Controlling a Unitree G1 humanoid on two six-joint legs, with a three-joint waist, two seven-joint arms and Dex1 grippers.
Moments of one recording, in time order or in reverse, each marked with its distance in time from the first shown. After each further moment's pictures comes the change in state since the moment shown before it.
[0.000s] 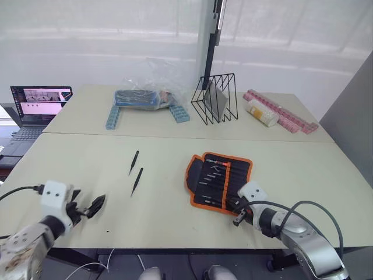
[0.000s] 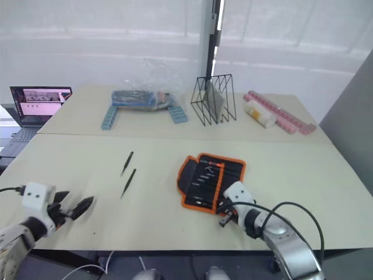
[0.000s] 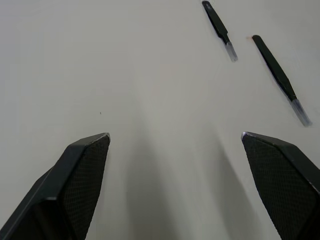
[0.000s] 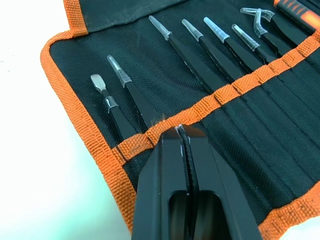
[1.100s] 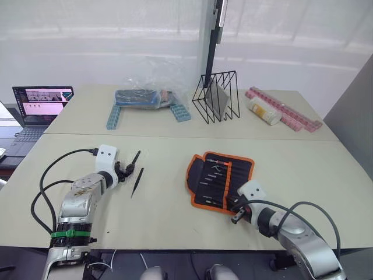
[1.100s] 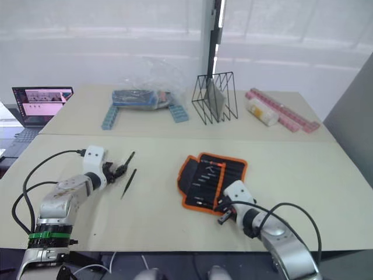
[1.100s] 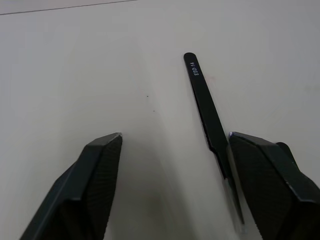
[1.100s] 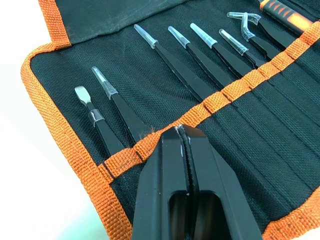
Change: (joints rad) left arm -0.538 -0.030 -0.338 0.499 0.126 0.009 0.201; right arm 0.021 0.029 -0.001 -0.029 0.001 0.010 -0.070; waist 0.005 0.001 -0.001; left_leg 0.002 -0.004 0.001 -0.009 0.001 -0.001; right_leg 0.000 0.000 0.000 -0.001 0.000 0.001
